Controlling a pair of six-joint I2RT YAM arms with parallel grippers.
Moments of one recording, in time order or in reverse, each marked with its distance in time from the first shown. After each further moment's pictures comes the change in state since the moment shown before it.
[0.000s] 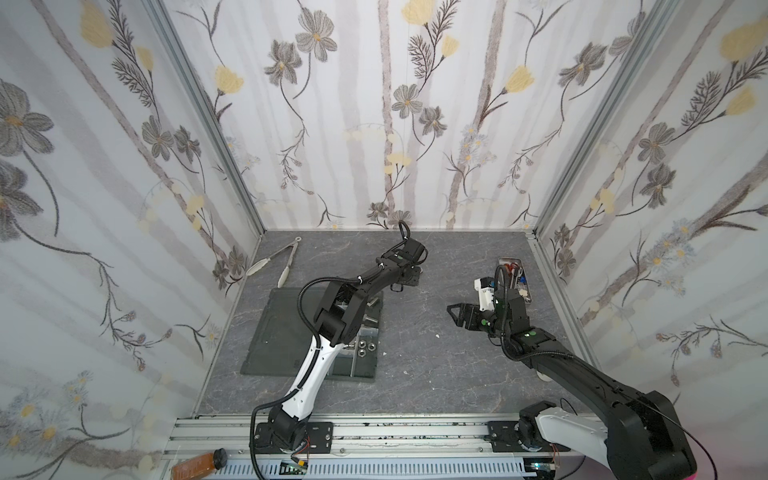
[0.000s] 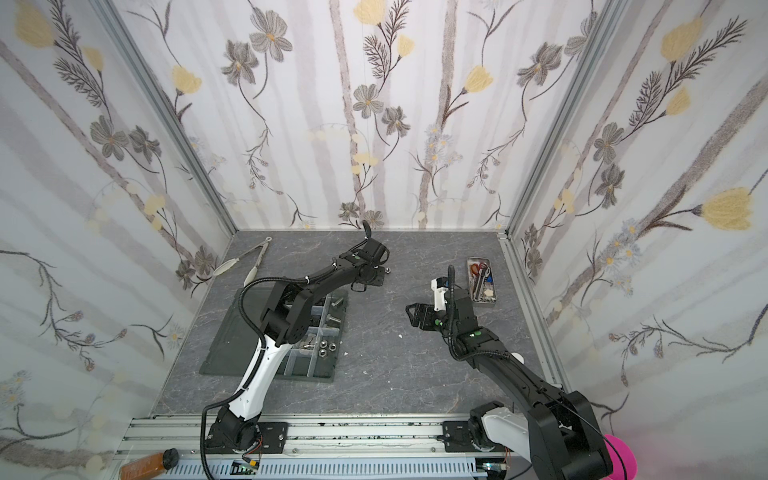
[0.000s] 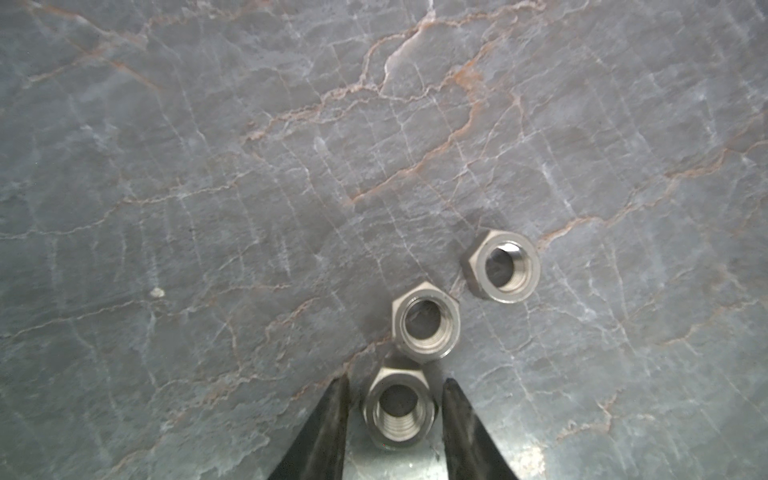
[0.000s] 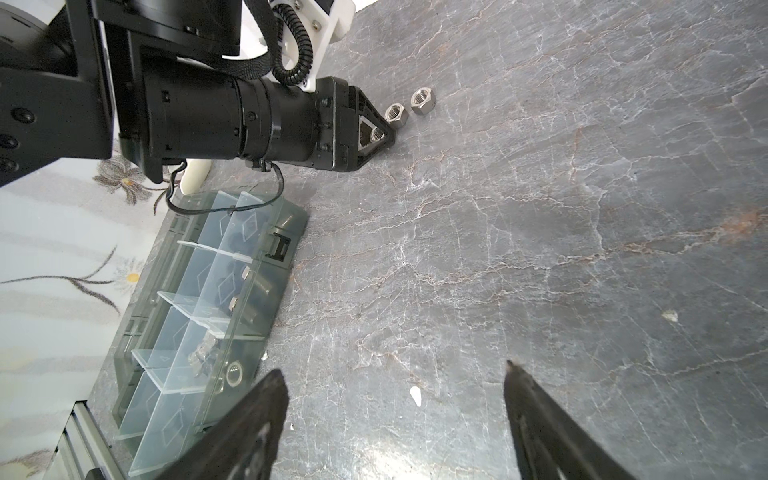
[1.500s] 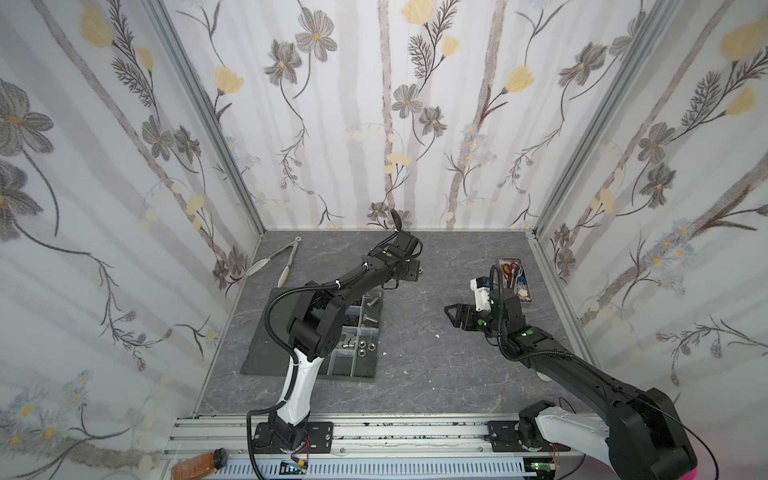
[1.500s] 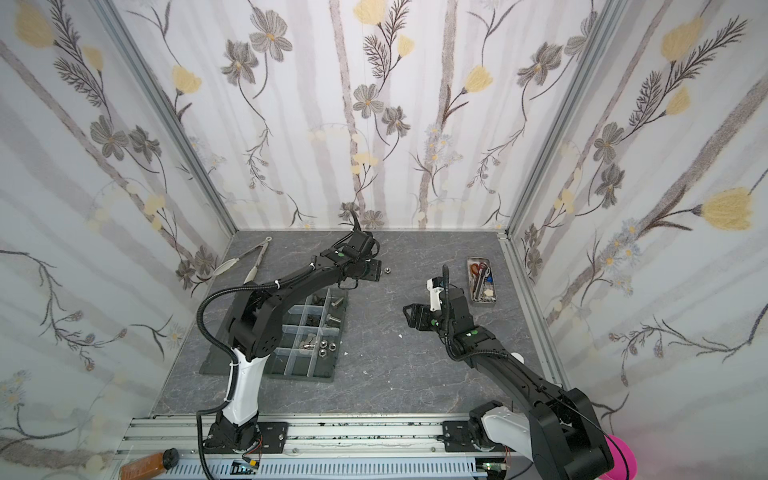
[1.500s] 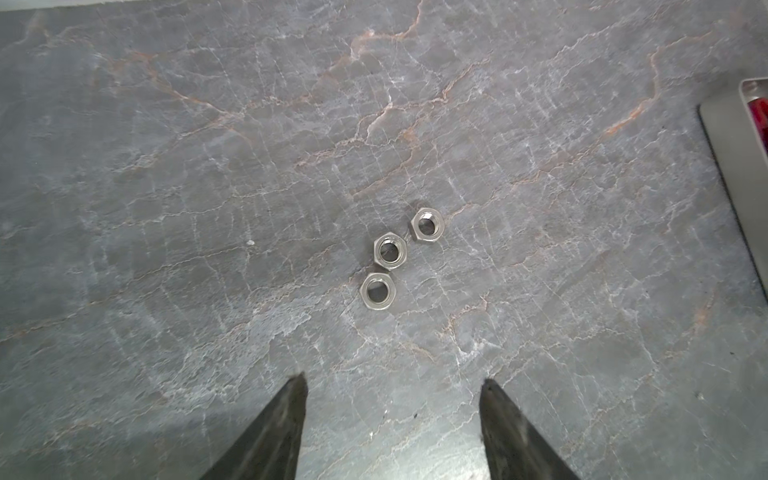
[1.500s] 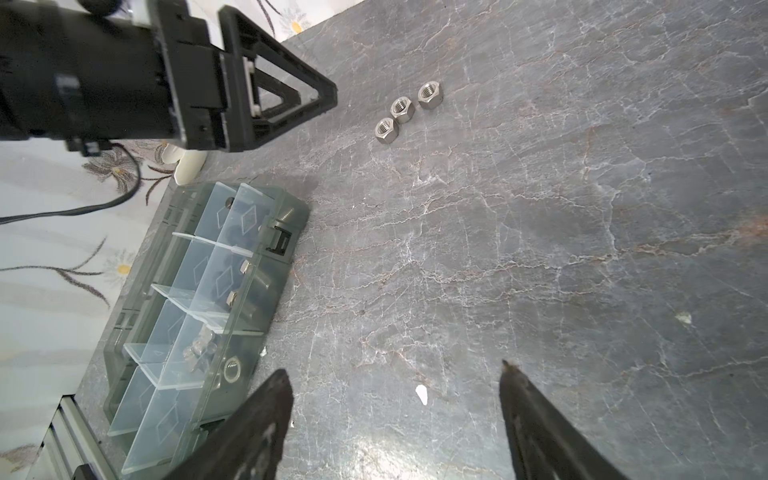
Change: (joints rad) left arm -0.008 -0.293 -0.237 0.062 0.043 -0.005; right arm 0.044 0.011 0.016 -0.013 0.035 -0.003
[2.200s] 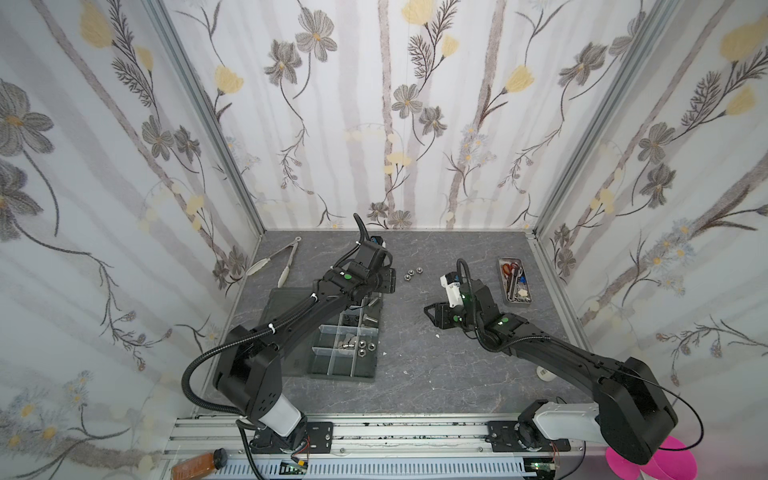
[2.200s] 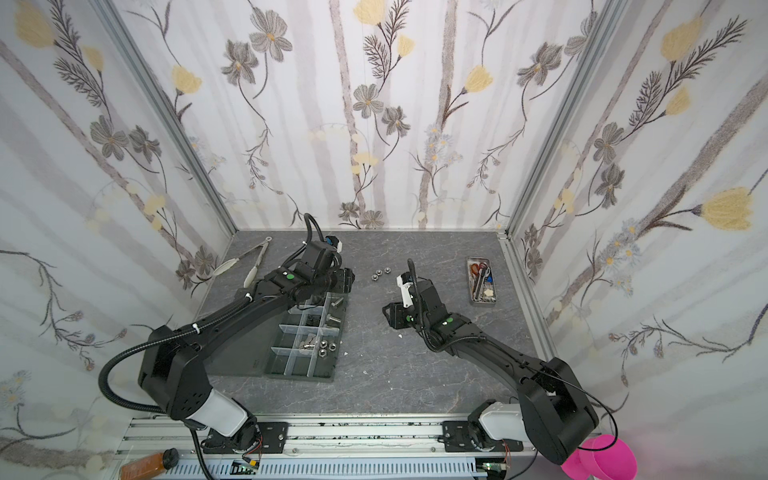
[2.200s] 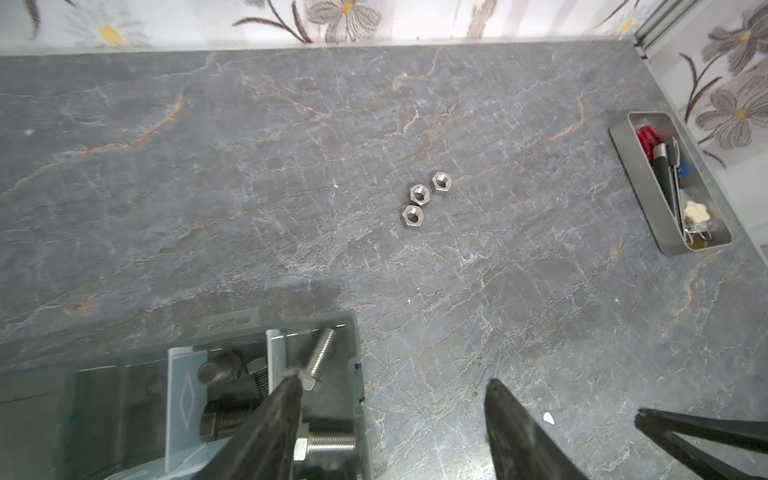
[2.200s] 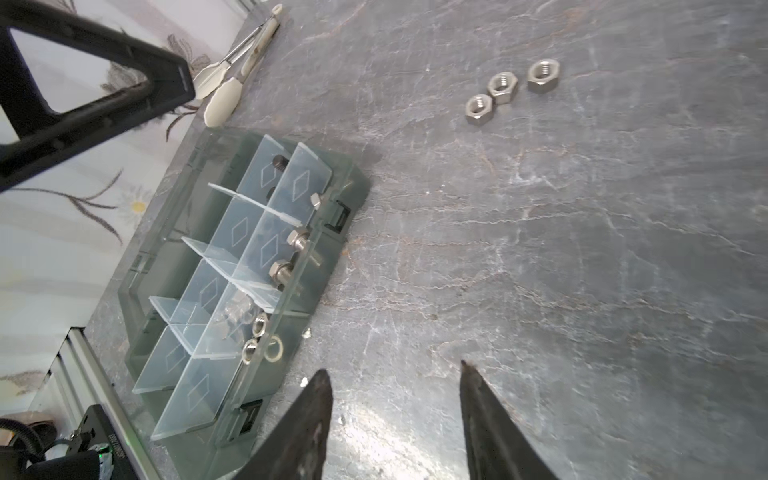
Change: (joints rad) left arm 0.023 -0.556 -0.499 0.075 -0.004 -0.003; right arm 0.194 0.143 0.158 -0.063 0.073 -0.014
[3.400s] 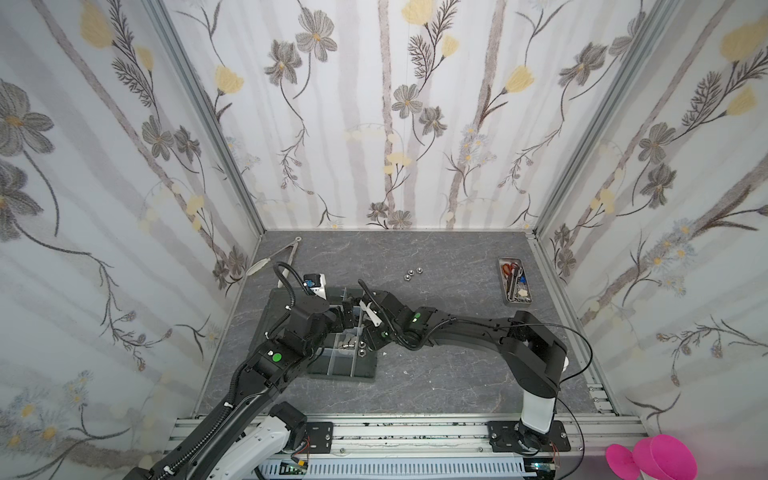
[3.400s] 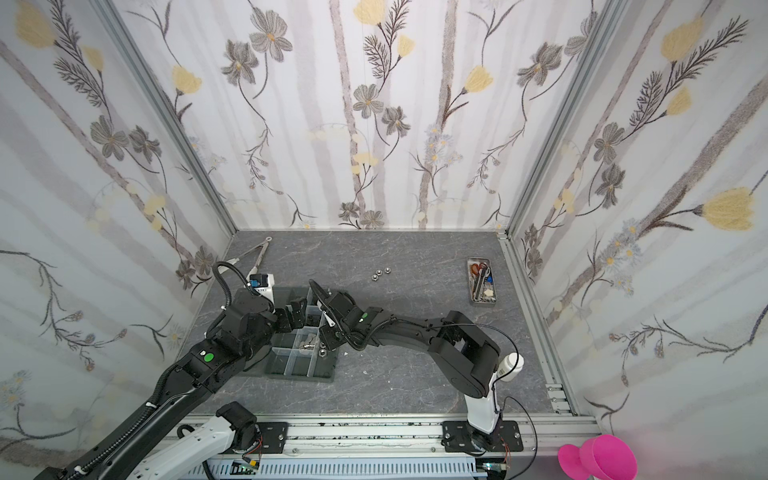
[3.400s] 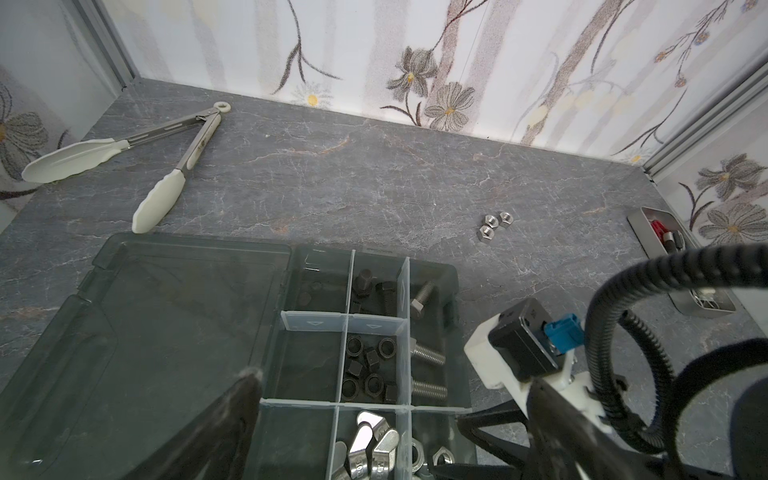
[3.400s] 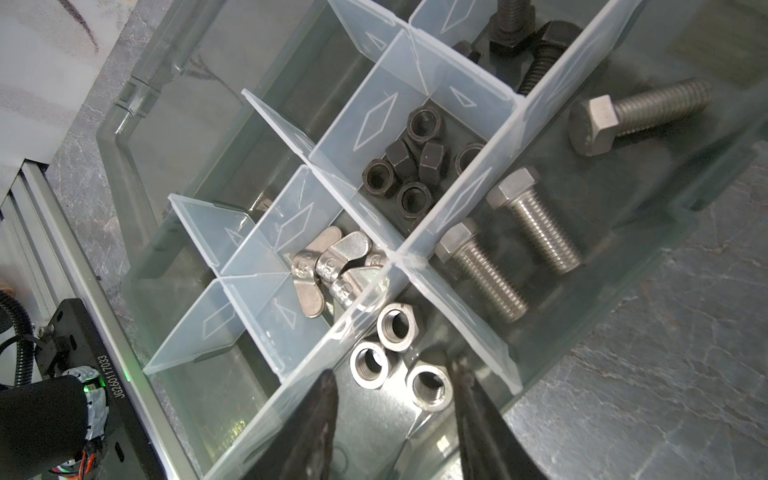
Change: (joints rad) left arm 0.051 -0.829 -0.589 0.008 -0.211 -0.083; right arm 0.435 0.606 0.565 -0.181 0.076 -0.027
